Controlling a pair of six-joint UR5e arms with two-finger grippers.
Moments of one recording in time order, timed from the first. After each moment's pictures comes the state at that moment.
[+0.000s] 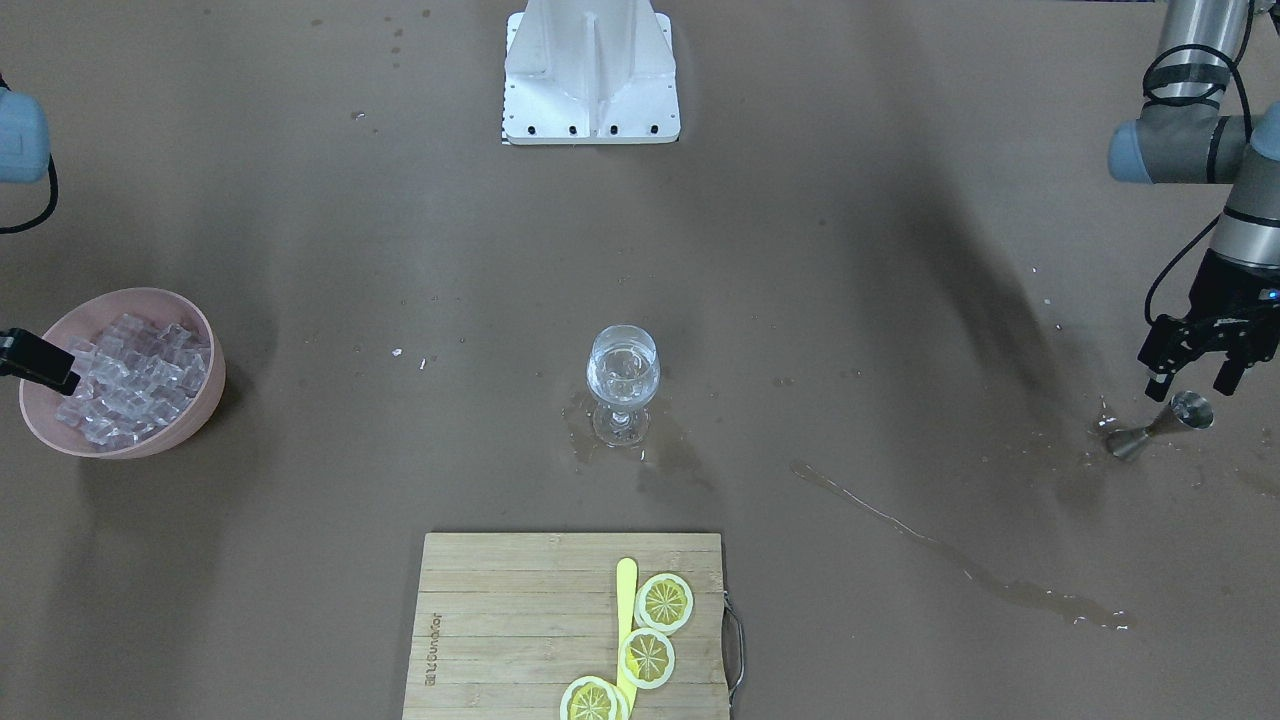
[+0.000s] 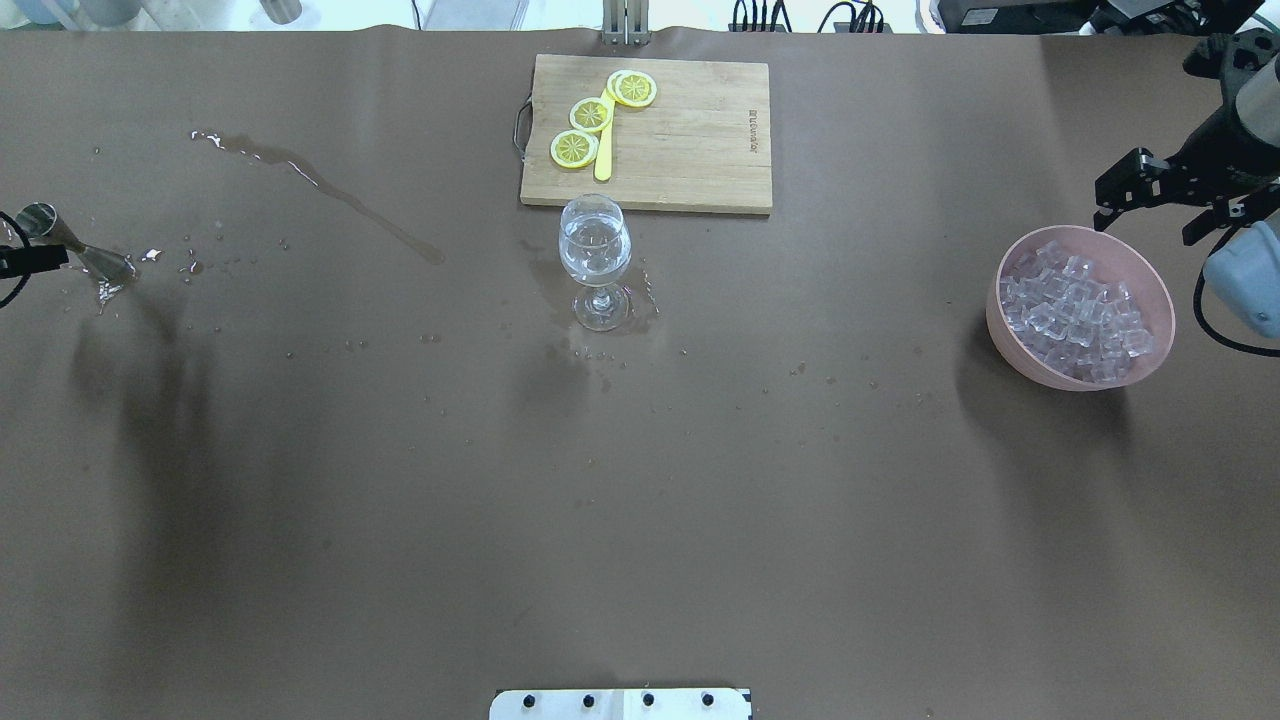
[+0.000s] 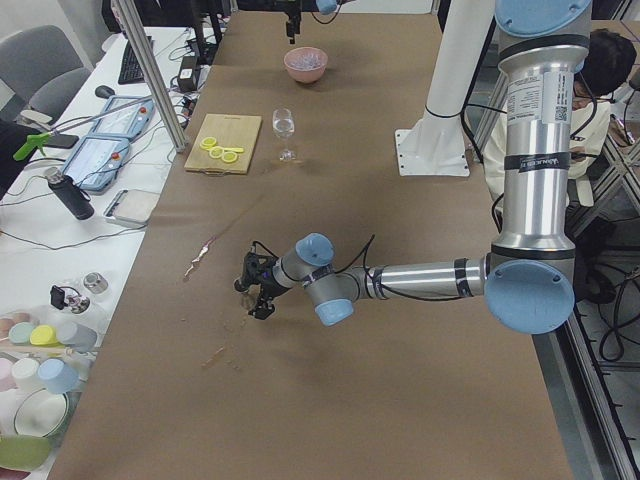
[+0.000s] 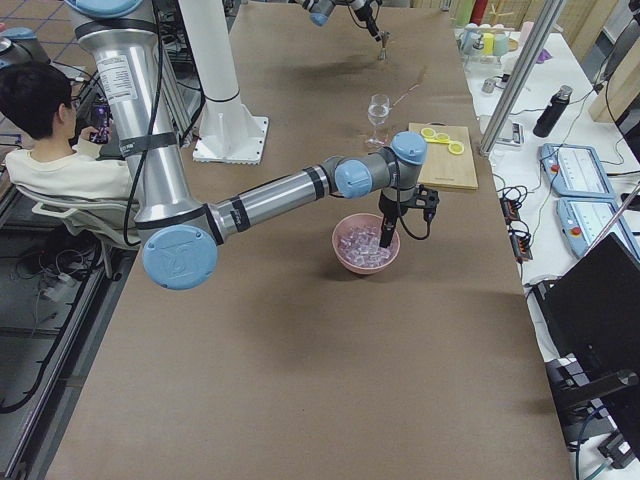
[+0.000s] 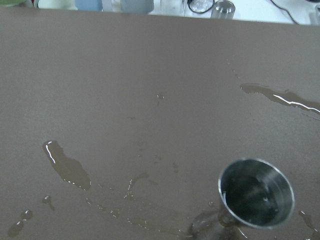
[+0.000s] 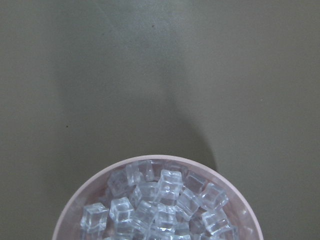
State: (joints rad) left arm -1.01 -1.53 -1.39 -2.76 -1.71 -0.99; right arm 1.18 -1.33 1.71 -1.62 2.27 0.70
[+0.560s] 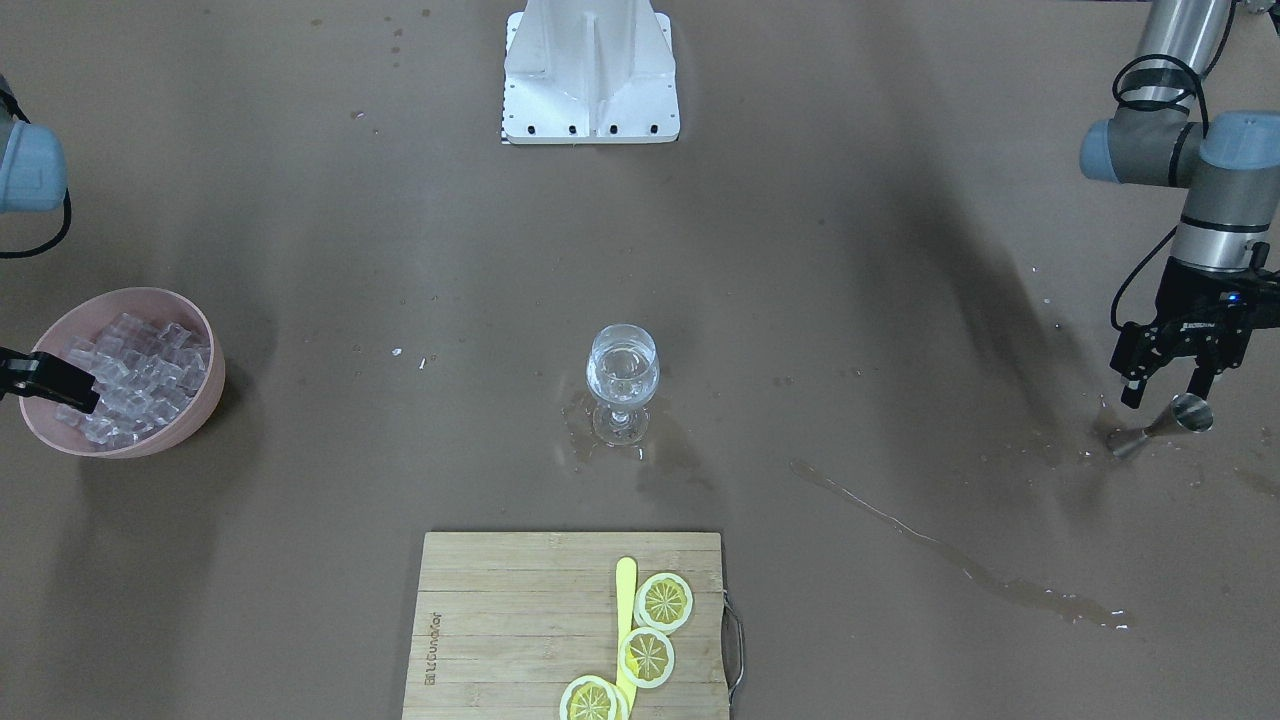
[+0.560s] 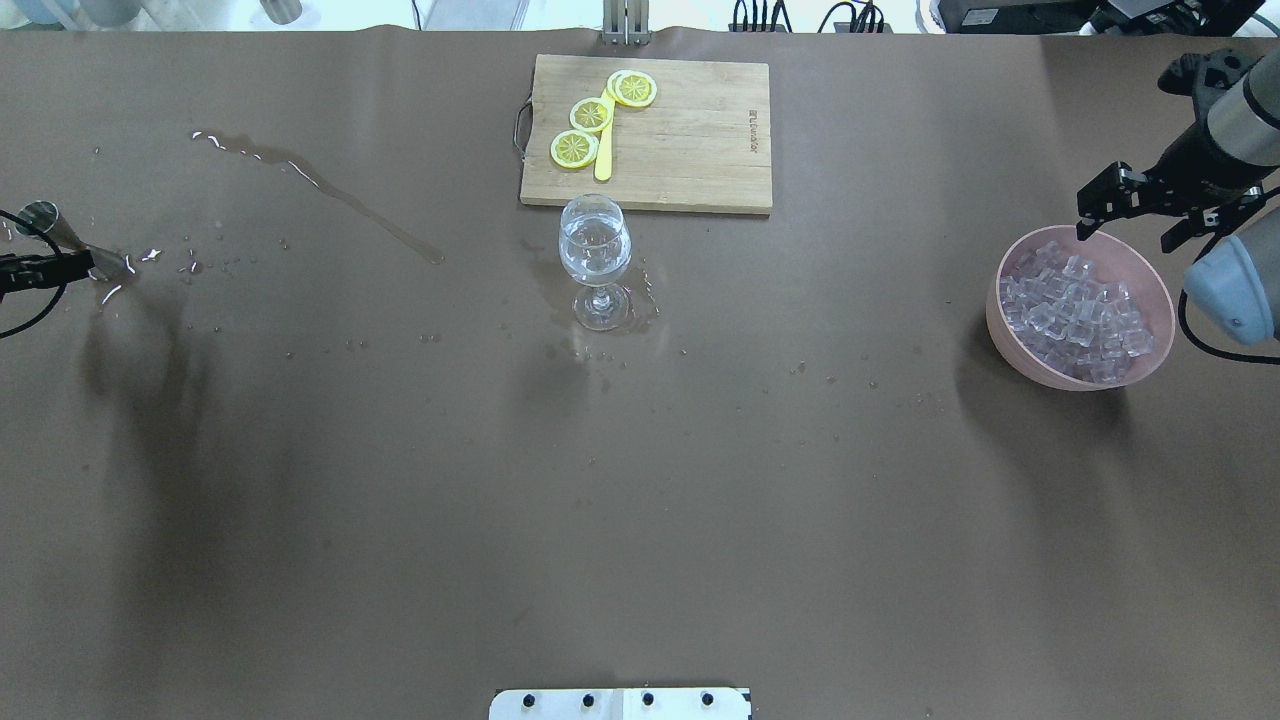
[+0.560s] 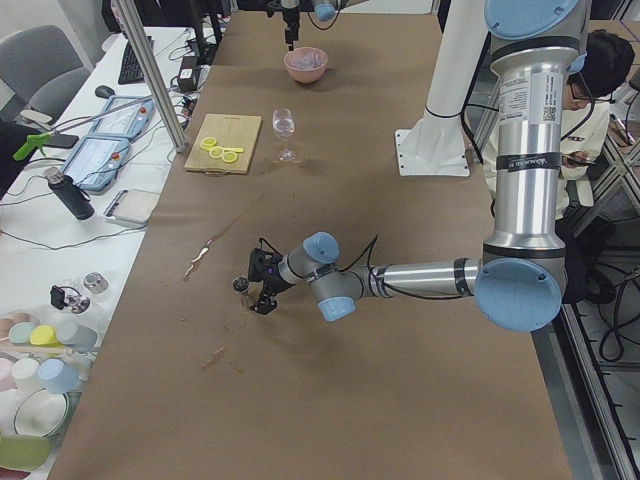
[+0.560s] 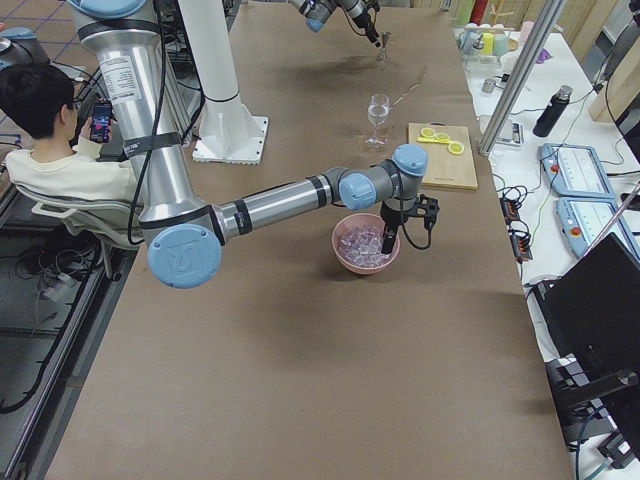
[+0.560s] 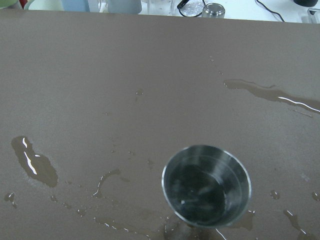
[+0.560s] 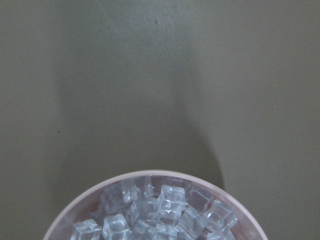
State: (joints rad) left arm -0.94 -1.54 -1.37 -2.81 -1.59 -1.01; right arm 1.16 -1.33 1.63 -1.51 2.27 0.72
